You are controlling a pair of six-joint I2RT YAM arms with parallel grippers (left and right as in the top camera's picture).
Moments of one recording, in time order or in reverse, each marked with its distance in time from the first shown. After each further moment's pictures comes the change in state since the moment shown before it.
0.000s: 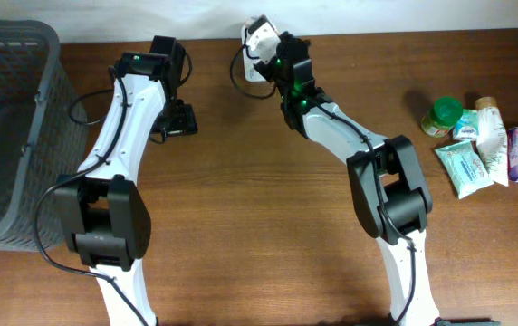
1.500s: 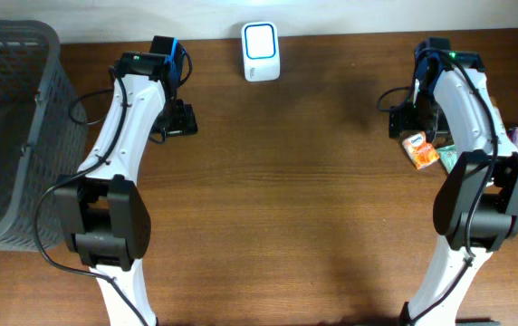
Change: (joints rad) left arm 0.000 0.000 -0.001 0.000 0.000 0.000; right arm -0.515 -0.197 0.115 -1.658 0.073 0.579
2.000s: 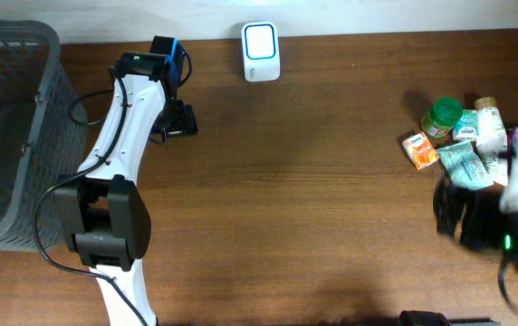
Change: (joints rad) left arm 0.000 0.000 0.000 -0.002 -0.001 0.000; right arm 0.000 -1.209 -0.205 -0.285 -0.240 0.000
